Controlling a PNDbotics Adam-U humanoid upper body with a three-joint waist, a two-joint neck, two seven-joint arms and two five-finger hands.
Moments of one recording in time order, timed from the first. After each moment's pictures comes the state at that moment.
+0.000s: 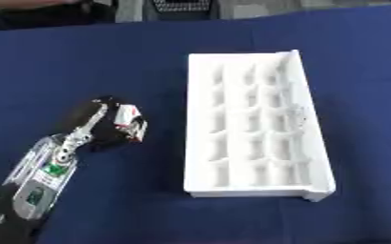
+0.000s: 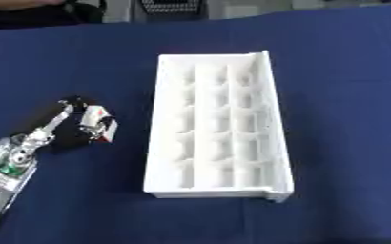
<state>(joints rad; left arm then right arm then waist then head) -0.37 0.45 -0.24 -1.55 -0.63 0.25 -0.17 -0.15 -0.31 -0.29 -1.98 -0.10 -0.11 -0.03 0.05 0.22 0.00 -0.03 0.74</state>
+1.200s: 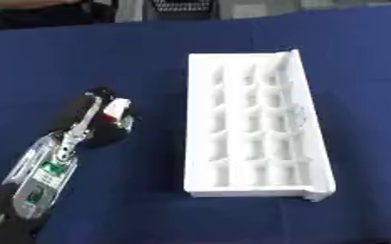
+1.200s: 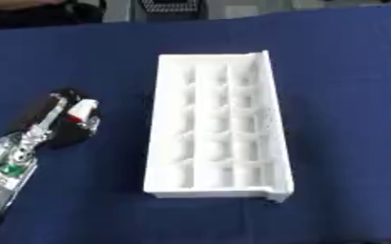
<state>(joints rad) -0.39 0.45 -0.22 -1.61 -0.72 0.29 -0.08 -0.15 -0.31 -0.29 -1.98 -0.11 -0.11 -0.03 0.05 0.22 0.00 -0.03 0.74</state>
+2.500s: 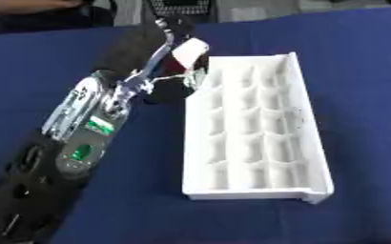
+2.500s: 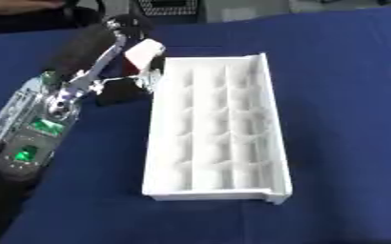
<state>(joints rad) -0.69 0.34 -0.40 -1.74 -0.88 0.15 -0.28 -0.15 -0.31 -0.29 -1.98 -0.11 -0.11 -0.02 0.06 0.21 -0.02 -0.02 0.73</state>
